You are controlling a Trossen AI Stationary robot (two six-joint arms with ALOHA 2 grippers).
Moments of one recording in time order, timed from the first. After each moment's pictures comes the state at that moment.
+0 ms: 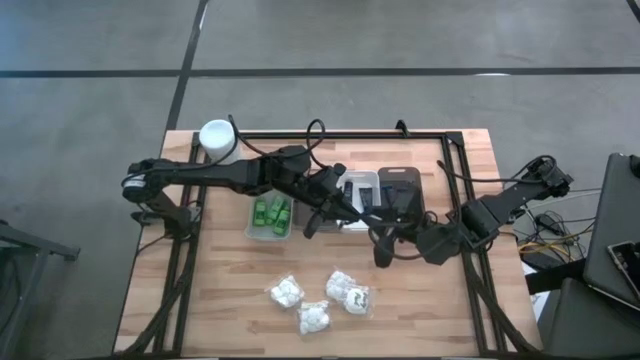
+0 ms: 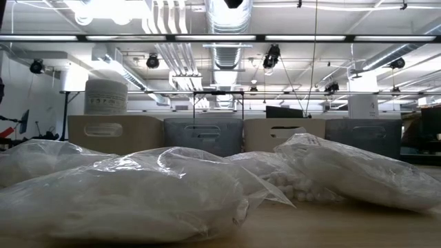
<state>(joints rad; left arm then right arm) 0.04 1.59 1.45 -0.01 0.46 -0.13 0.52 1.38 1.43 -0.61 0.90 0.73</state>
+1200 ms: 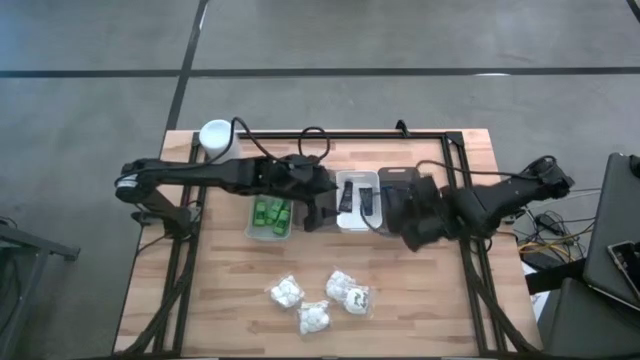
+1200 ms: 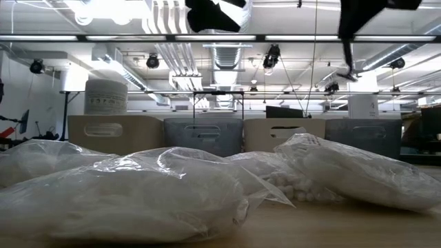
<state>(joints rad) 0.02 1.53 1.45 -0.45 -0.01 -0.07 0.35 1.37 1.39 -1.47 0.62 1.57</state>
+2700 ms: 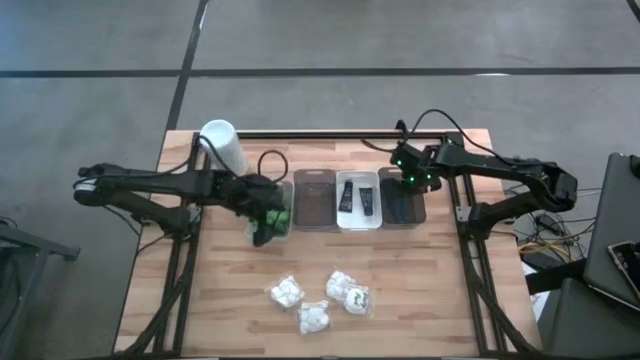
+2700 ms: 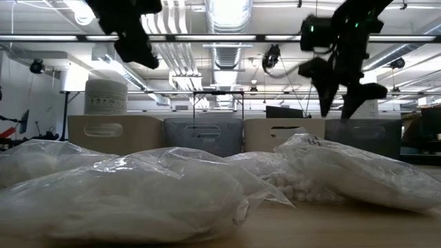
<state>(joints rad) -0.02 1.15 0.98 -0.61 0.10 -0.24 -0.43 1.29 0.88 -0.89 -0.09 0.89</state>
